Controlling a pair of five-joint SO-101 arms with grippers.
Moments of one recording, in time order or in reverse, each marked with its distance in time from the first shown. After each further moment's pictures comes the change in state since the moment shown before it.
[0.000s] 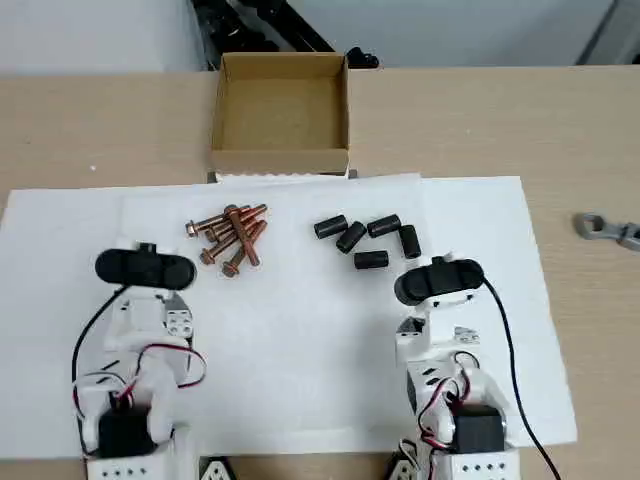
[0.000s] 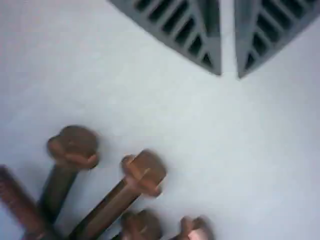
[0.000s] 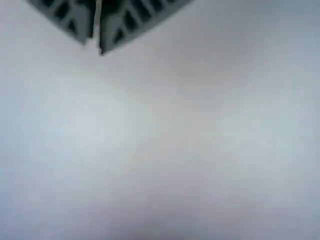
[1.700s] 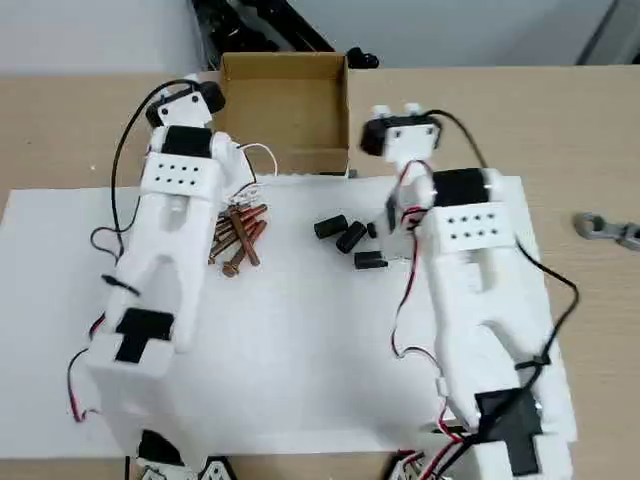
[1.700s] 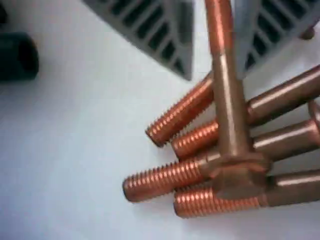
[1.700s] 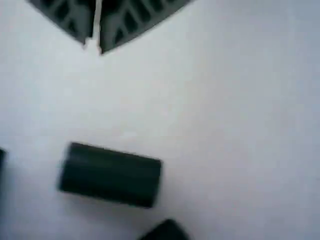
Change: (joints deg) left arm 14.3 118.9 -102.9 22.9 45.0; right arm -5.5 95.8 -84.3 16.8 1.8
